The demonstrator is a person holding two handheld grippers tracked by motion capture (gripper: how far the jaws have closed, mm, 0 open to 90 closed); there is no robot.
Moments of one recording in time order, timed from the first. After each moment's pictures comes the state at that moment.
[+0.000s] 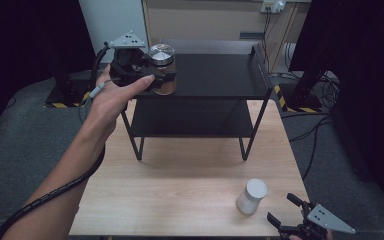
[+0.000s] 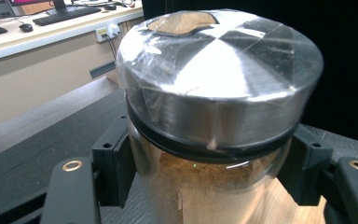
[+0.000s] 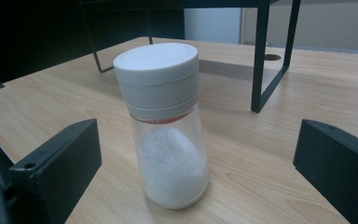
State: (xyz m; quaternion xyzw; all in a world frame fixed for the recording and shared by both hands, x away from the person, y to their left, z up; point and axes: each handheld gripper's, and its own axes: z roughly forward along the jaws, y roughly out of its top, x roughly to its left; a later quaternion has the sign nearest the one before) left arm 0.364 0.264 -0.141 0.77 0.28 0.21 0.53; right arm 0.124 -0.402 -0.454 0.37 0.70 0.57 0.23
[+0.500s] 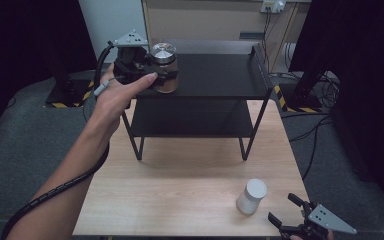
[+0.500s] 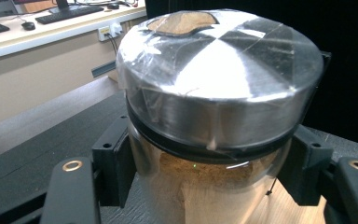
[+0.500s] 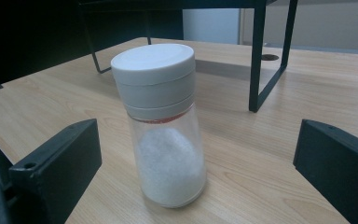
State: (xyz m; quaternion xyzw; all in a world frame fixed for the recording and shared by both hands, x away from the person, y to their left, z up) left arm 0.374 0.261 -0.146 0.77 0.29 0.21 0.53; right arm 0.123 -0.404 -0.454 0.37 0.70 0.57 0.23
